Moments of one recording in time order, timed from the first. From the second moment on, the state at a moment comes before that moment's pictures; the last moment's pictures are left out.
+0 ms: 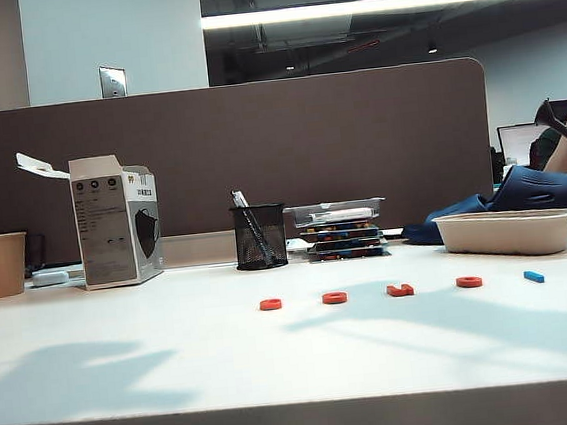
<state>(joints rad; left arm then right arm) -0.91 1.26 1.75 -1.10 -0.23 -0.65 0.60 1.49 1.64 -0.73 0.02 0.23</state>
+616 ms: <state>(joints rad) -0.91 1.26 1.75 -1.10 -0.23 -0.65 0.65 2.10 1.89 -0.86 0.05 0.46</state>
